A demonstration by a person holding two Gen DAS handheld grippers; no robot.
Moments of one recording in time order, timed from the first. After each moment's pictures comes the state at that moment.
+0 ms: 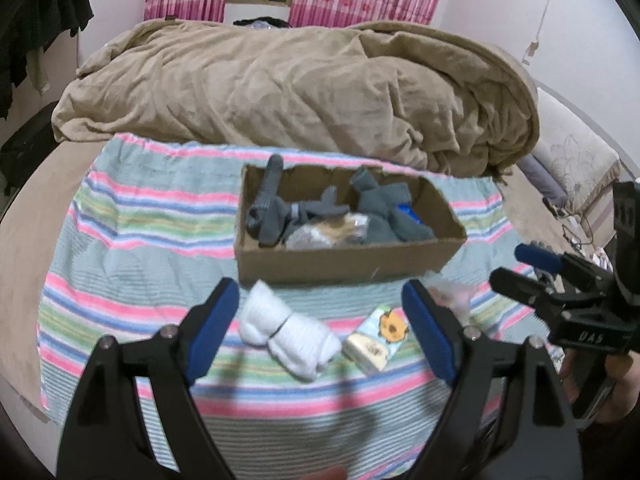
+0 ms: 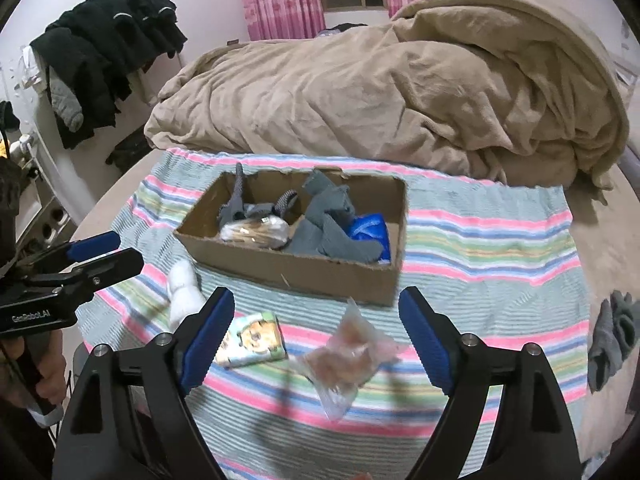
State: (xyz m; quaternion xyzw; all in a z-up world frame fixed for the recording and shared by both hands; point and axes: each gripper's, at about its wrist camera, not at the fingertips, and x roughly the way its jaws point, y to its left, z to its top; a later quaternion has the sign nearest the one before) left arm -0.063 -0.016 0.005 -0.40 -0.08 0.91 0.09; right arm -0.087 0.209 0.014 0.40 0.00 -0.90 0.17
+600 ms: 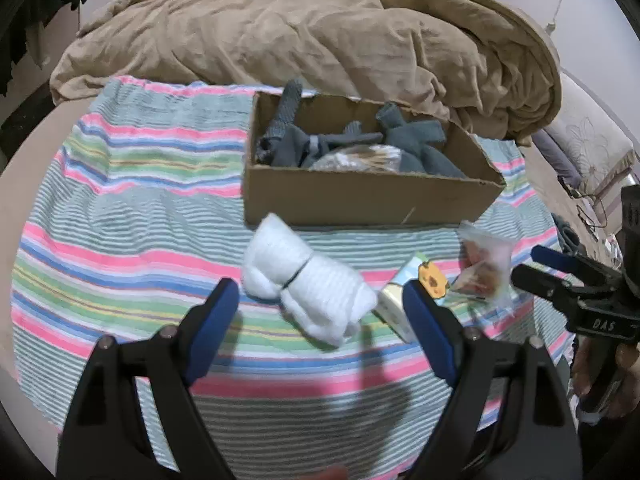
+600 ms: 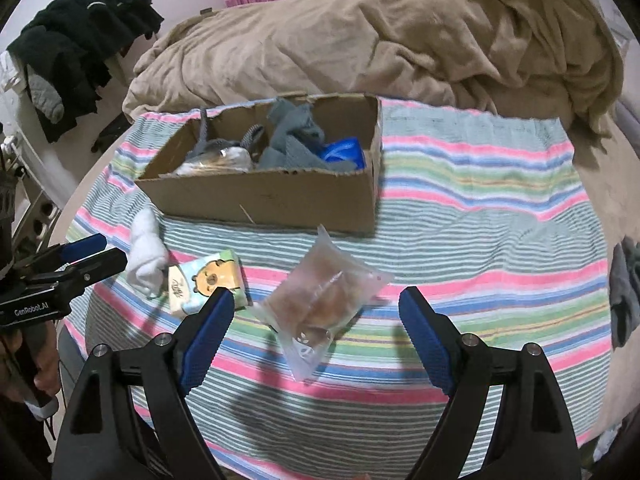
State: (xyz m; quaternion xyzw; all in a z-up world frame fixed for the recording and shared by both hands) left arm -0.068 -0.019 -0.055 -0.45 -0.09 0.89 0.08; right arm -0.084 0.229 -0.044 0.46 -0.02 -0.88 0.15
